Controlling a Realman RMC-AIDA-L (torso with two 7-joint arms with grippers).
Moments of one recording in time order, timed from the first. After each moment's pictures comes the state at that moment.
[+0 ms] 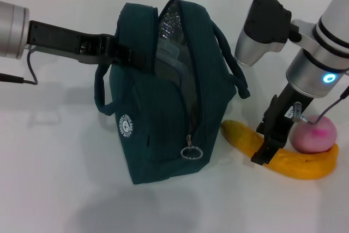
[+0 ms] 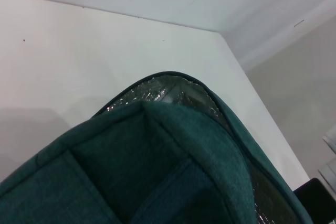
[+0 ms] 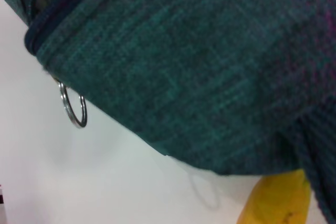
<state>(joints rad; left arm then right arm) -0.64 -2.03 0.81 1.07 2.13 1.77 -2.53 0.97 2.03 -1.57 -0.91 -2.39 -1.59 2.33</state>
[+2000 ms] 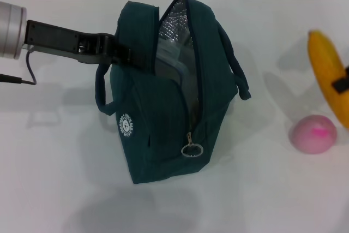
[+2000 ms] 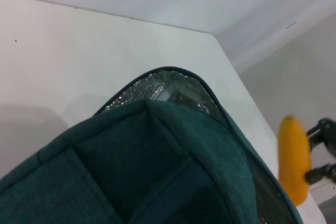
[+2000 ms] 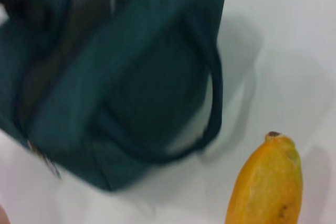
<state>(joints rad) -0.63 -2.02 0.81 1.07 2.10 1.78 -2.54 0.81 1.88 -0.85 -1.17 -2.45 -1.99 2.27</state>
